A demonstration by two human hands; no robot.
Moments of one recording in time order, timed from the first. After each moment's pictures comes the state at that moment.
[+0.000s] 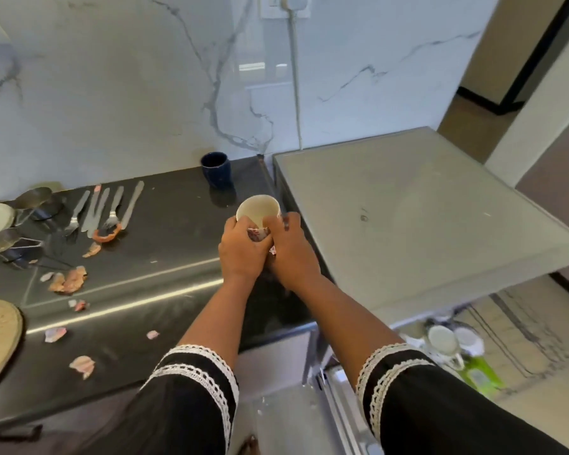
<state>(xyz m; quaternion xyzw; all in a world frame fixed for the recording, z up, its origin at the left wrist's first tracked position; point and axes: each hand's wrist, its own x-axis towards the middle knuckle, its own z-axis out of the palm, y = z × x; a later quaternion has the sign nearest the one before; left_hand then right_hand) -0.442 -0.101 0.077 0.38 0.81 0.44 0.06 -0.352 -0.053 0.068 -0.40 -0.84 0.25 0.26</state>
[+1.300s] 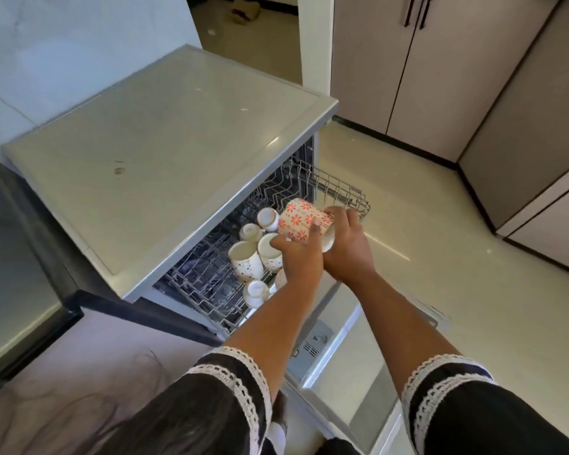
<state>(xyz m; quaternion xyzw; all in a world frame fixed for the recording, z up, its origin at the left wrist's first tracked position) 0.059 -0.067 -0.070 0.32 0.70 0.43 0.47 0.141 -0.071 -0.071 -0.67 -0.63 0.21 0.32</state>
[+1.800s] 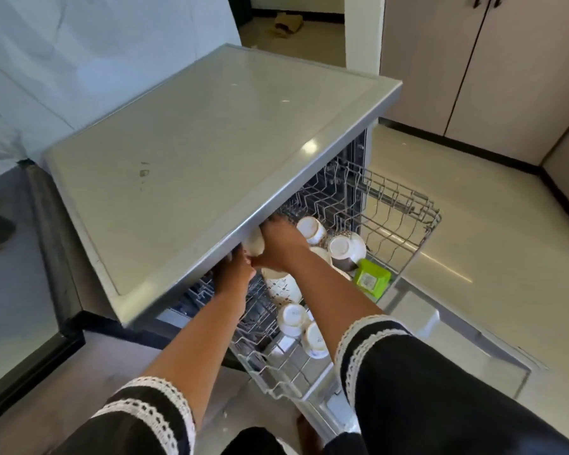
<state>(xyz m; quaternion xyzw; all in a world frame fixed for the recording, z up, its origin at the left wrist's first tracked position) -0.135 0.012 -0.147 0.30 0.79 0.36 0.39 -0.018 0.048 -0.116 -0.53 -0.80 0.26 0.14</state>
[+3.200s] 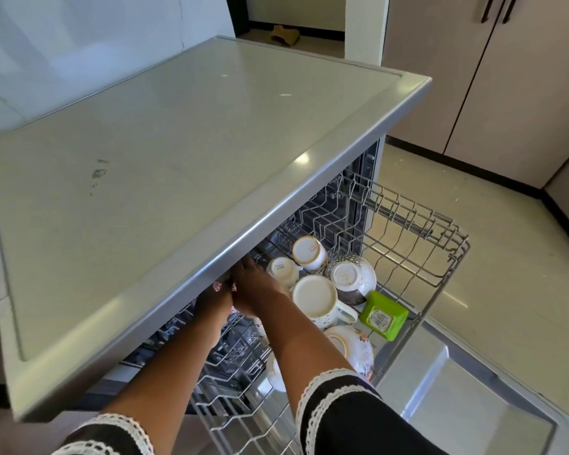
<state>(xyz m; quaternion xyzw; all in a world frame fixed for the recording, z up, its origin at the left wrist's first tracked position) -0.158 0.050 -0.205 0.35 0.79 0.34 0.38 -0.081 0.089 -0.222 -0.52 -0.78 0.33 0.09</state>
